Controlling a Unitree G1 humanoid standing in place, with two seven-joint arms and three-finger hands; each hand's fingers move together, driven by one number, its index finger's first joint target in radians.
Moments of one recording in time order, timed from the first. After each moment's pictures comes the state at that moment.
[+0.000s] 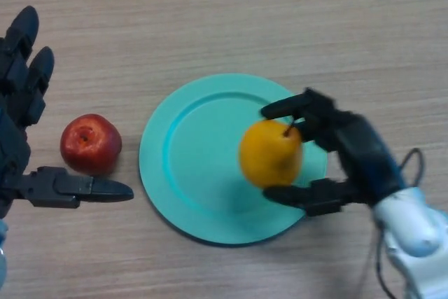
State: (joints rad) left arm 0.01 0.26 0.25 -0.54 -0.23 0.27 -0.13; right arm -0.17 -0.19 0.25 -0.08 -0.16 0.08 0.09
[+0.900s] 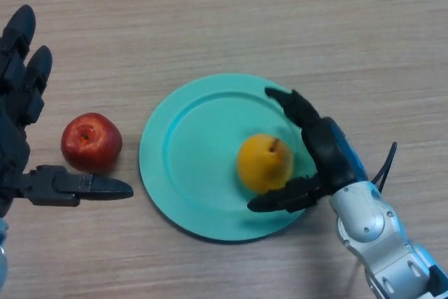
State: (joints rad) left arm 0.01 0.26 0.25 -0.54 -0.24 0.27 -0.12; right arm -0.30 -0.19 0.37 0.15 -0.24 0.11 -0.16
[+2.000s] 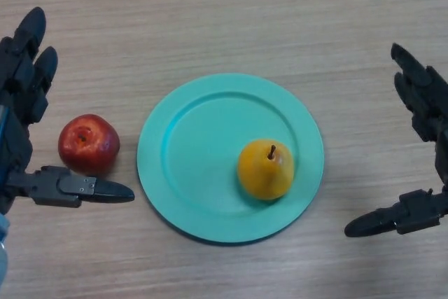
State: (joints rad) left arm -0.01 0.26 0.24 -0.48 -0.18 0.22 -0.17; right arm 0.05 -0.22 -0.07 -0.45 -0.11 0.09 0.22
